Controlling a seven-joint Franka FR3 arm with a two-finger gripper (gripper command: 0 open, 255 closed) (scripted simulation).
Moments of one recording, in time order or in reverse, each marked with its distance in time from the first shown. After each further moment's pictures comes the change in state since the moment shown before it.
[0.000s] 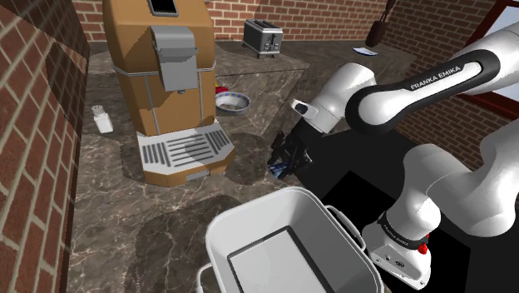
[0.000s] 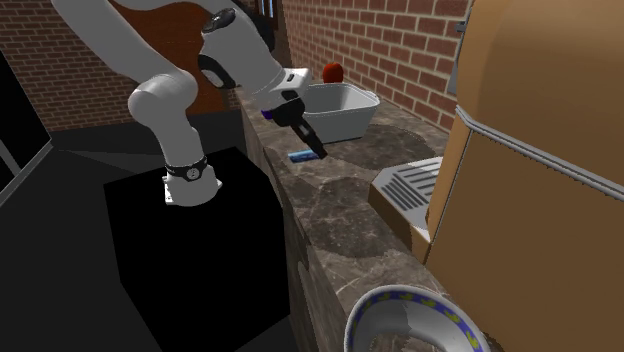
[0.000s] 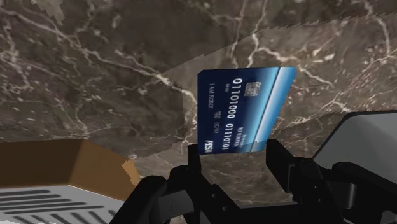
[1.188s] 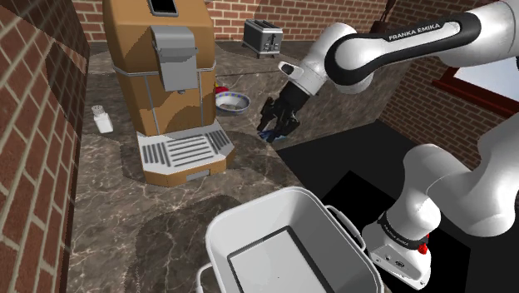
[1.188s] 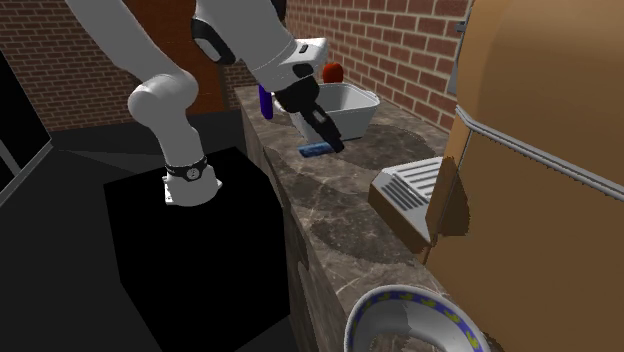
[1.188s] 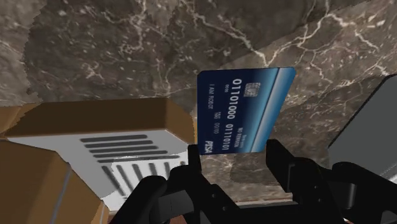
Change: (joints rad) arm -0.005 0.130 -0.116 0.314 -0.017 -0.232 -0.068
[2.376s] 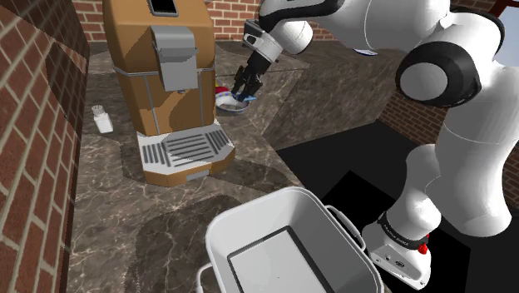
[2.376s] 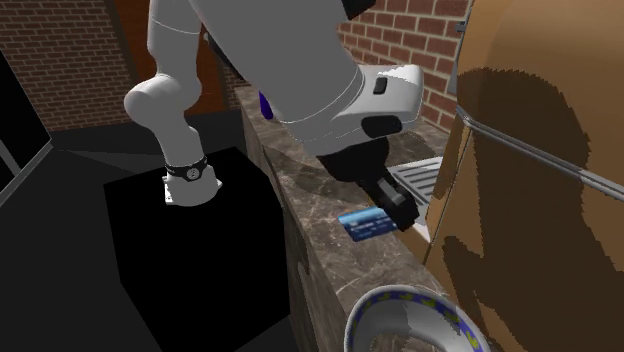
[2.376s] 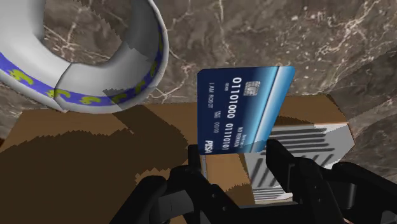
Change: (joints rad) arm -0.120 0.859 -0.306 0.830 0.604 -0.533 -0.491
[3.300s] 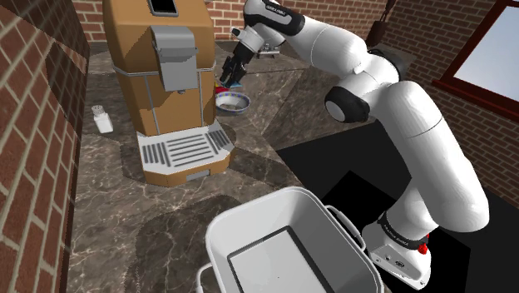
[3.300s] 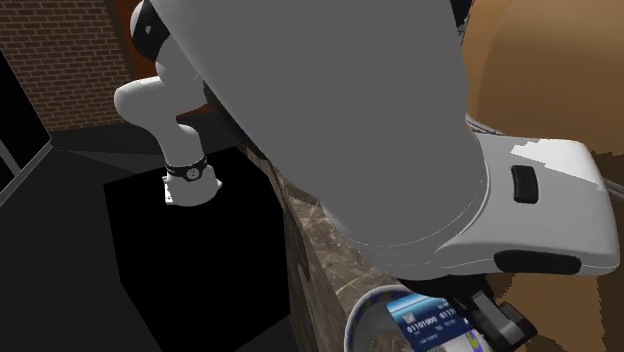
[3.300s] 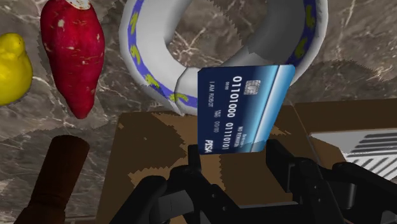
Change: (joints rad) arm -0.495 0.507 0.162 0.806 0.199 -0.283 0.121
